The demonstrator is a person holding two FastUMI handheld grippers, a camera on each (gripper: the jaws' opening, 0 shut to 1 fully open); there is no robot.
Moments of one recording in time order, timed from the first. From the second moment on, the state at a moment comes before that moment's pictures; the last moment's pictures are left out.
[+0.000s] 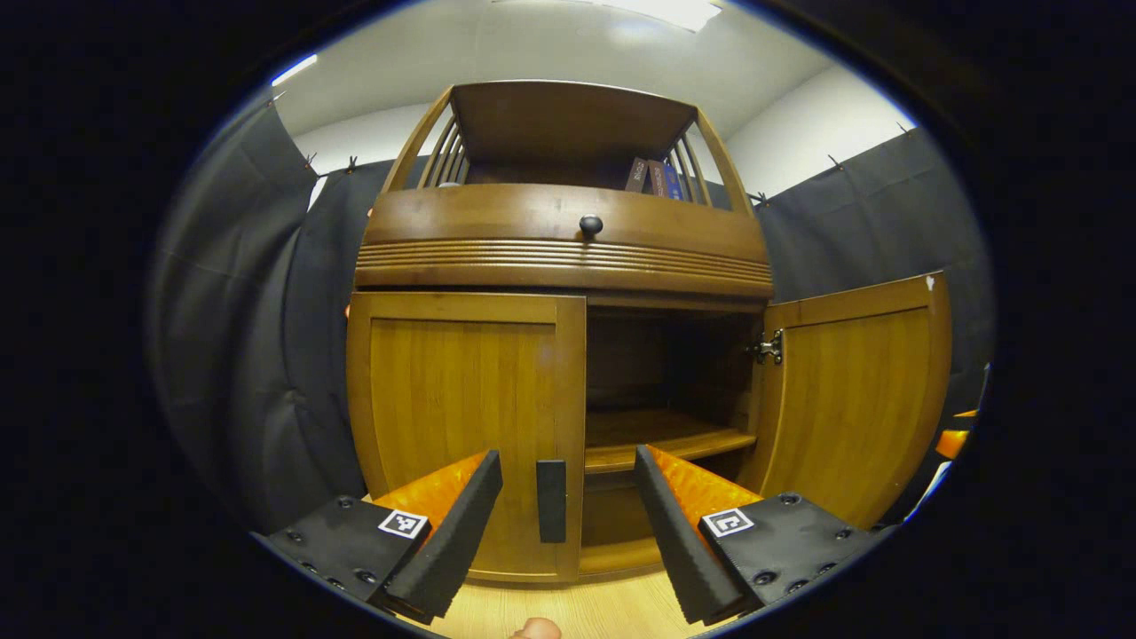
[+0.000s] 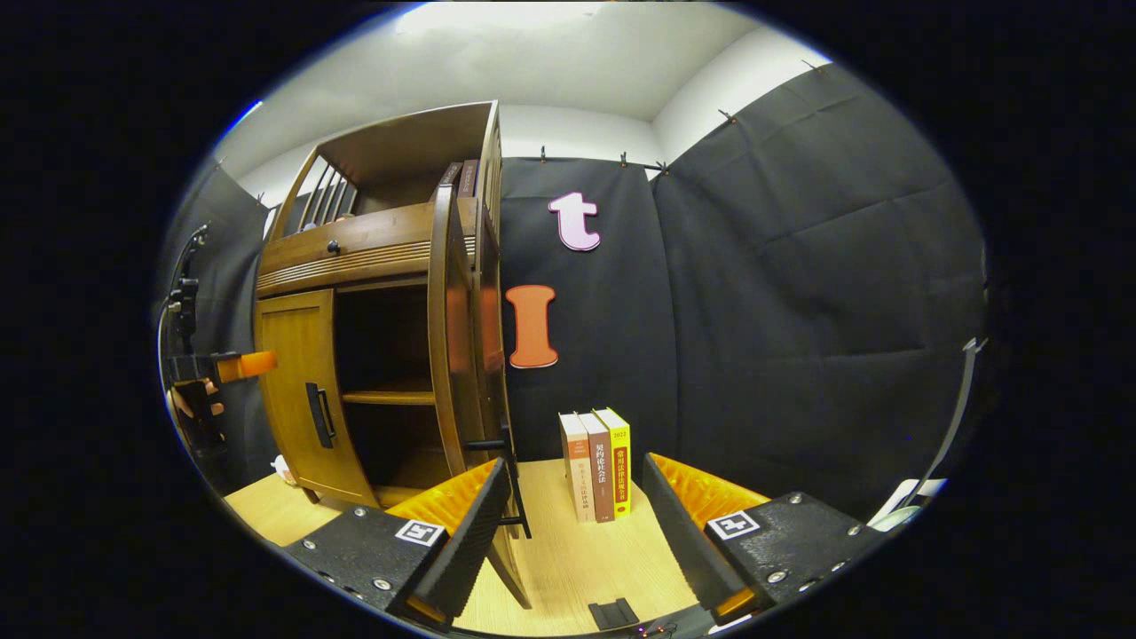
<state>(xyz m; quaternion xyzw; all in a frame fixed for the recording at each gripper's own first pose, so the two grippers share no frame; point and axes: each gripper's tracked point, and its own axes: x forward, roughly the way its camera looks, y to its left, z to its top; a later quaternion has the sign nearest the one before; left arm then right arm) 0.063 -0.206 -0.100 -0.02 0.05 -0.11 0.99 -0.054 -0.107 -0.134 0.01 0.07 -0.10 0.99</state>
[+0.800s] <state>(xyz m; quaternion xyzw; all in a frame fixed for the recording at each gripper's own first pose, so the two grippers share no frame) 0.154 -0.210 -0.211 -0.07 0.10 -0.10 0.99 -0.059 -0.092 -0.096 -0.02 0.03 -0.11 0.99</state>
